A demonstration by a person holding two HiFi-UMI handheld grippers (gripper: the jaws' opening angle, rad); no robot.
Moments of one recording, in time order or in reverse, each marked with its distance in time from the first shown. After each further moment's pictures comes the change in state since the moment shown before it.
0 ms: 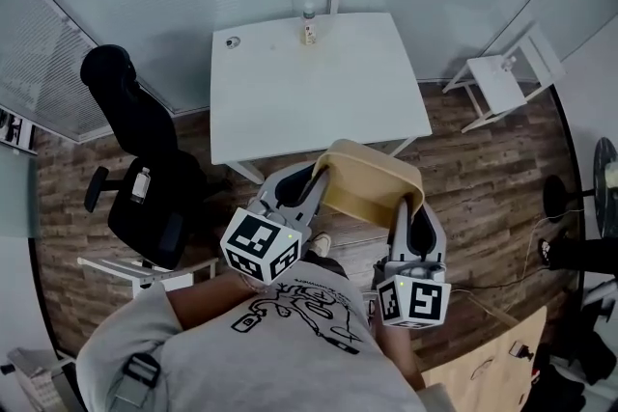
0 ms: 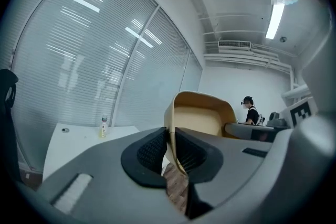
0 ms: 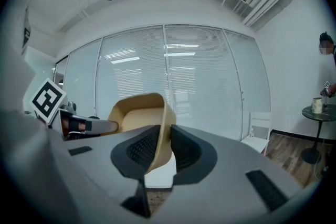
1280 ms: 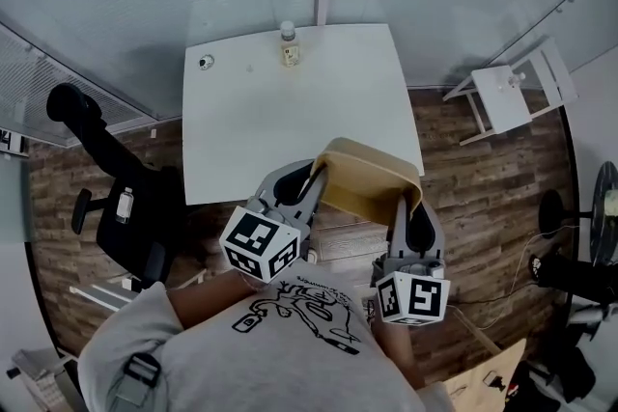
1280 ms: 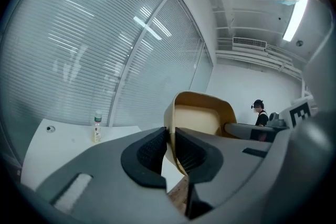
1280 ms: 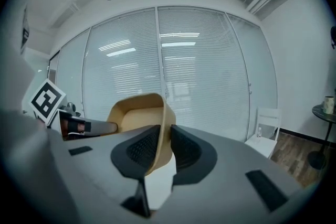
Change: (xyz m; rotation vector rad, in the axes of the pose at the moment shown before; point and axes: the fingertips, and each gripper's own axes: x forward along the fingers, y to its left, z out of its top) left arm 0.181 0.098 0.020 -0.078 0.045 0.027; right arm 0.194 -0.087 -0.008 0.002 0.079 0.015
